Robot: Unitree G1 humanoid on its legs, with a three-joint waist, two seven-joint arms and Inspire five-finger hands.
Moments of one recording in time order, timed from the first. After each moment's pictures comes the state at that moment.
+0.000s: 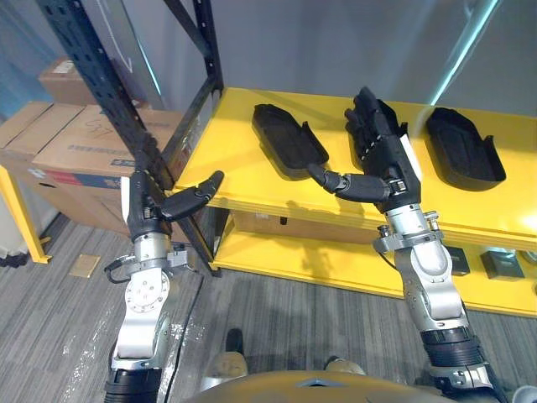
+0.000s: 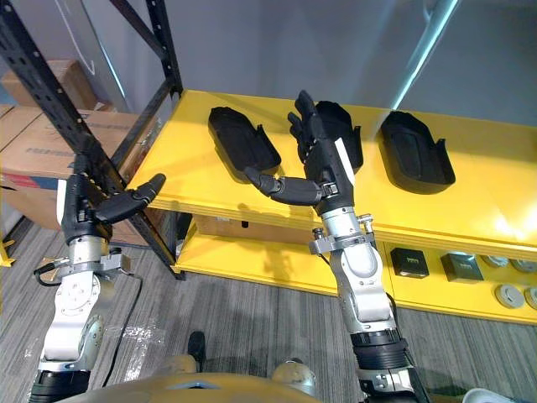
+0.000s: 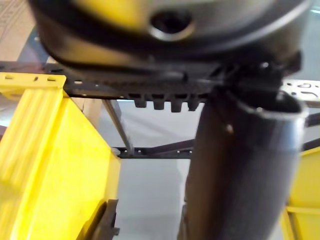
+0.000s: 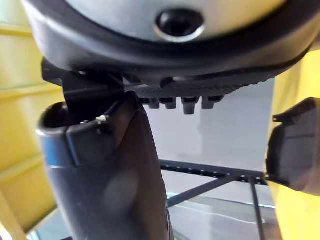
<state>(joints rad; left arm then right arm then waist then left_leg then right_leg) 0.13 0.19 0.04 -0.29 -0.20 -0.08 0.19 -0.11 -0.31 0.04 -0.06 0.28 -0.26 0.14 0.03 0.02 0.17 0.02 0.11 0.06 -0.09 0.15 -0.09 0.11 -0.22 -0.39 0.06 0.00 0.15</state>
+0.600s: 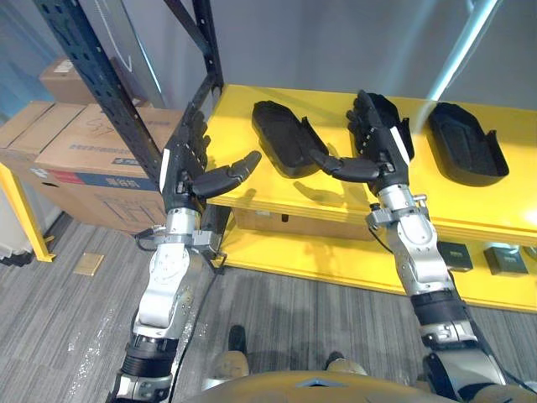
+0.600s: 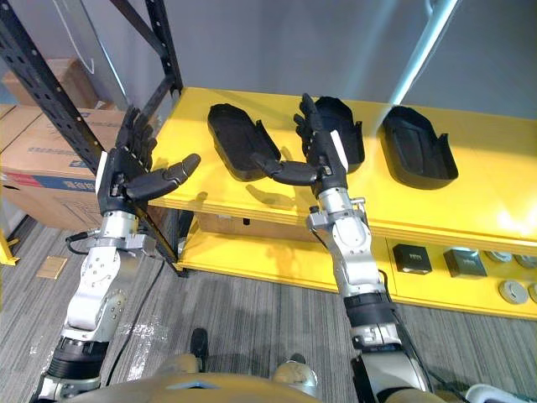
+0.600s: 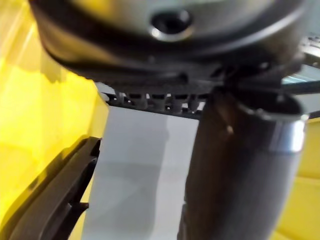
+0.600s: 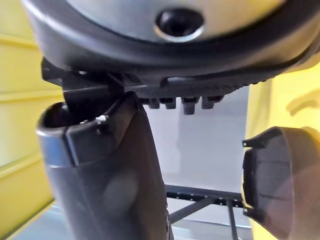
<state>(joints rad) -0.09 0.20 -0.07 -0.21 -0.31 -0.09 0.15 -0.36 -0.33 0.05 0.21 0.28 -0.23 0.10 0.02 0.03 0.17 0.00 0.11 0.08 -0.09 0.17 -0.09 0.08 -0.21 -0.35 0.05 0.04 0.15</state>
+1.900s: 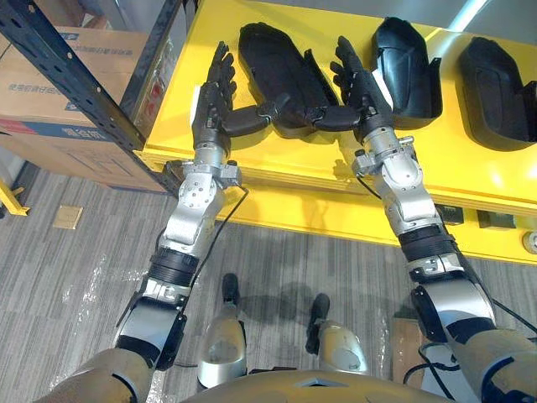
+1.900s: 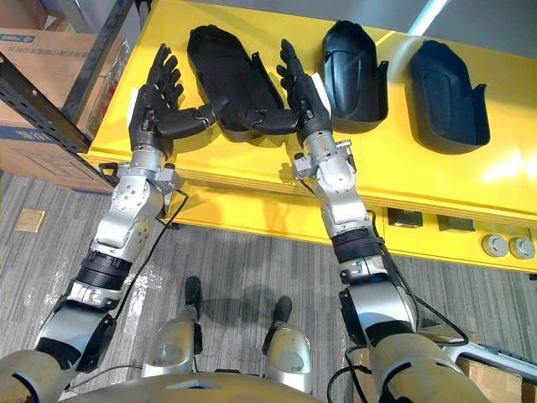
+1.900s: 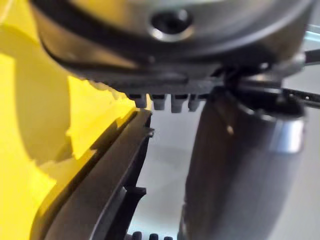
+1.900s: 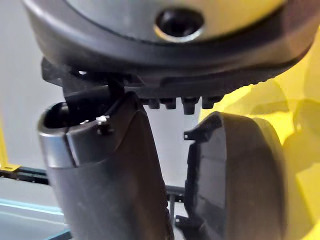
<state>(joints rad) -0.59 0.23 -0.16 0.20 -0.39 -0.08 0.20 -0.74 -0.33 0.11 0.45 0.23 -0.15 0.04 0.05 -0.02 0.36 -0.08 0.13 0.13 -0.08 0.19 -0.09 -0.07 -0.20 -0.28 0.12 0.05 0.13</state>
